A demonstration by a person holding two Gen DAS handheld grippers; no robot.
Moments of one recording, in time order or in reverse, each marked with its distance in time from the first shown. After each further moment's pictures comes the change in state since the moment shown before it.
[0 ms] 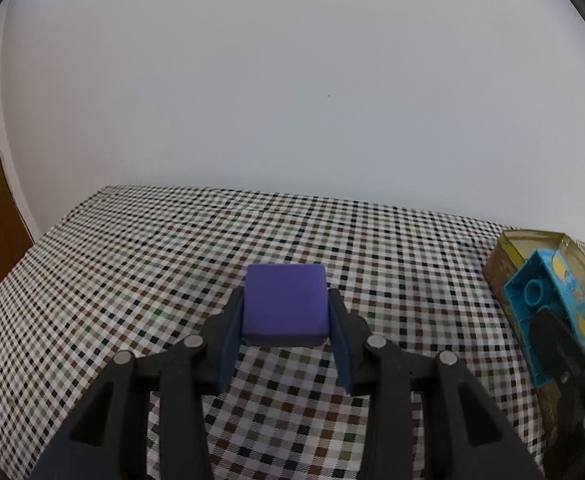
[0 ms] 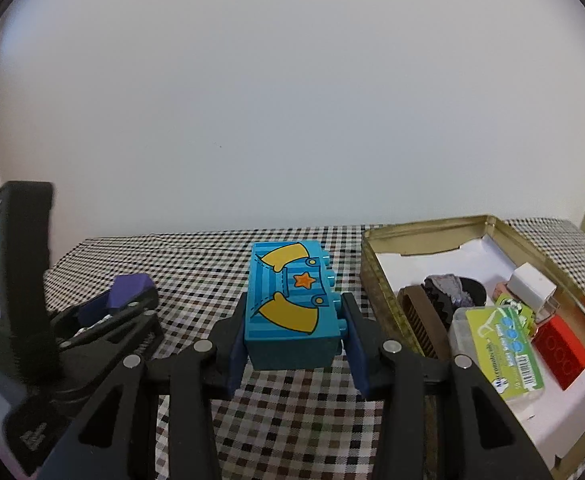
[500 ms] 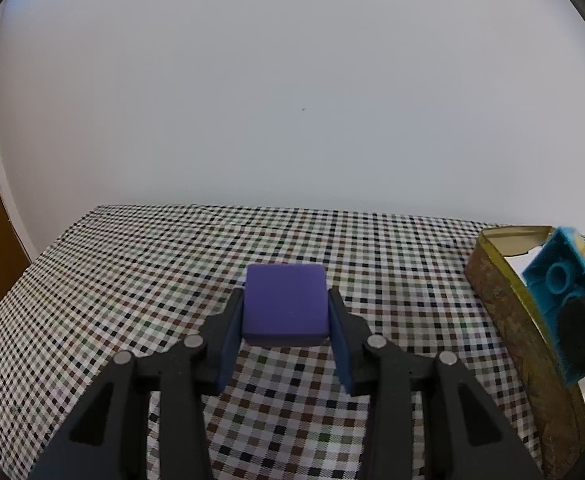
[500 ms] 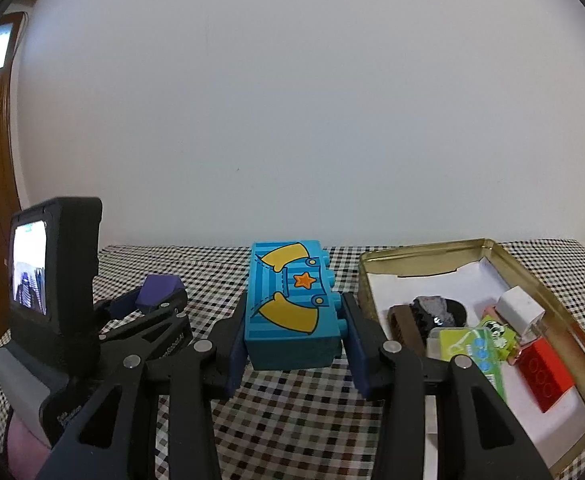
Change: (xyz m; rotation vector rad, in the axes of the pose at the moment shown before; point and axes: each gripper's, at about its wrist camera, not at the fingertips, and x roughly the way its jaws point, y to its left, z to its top) left arm -0.011 -0.017 0.000 0.035 -0.042 -0.012; right arm -0.027 -0.019 0.000 -0.026 -0.058 0.082
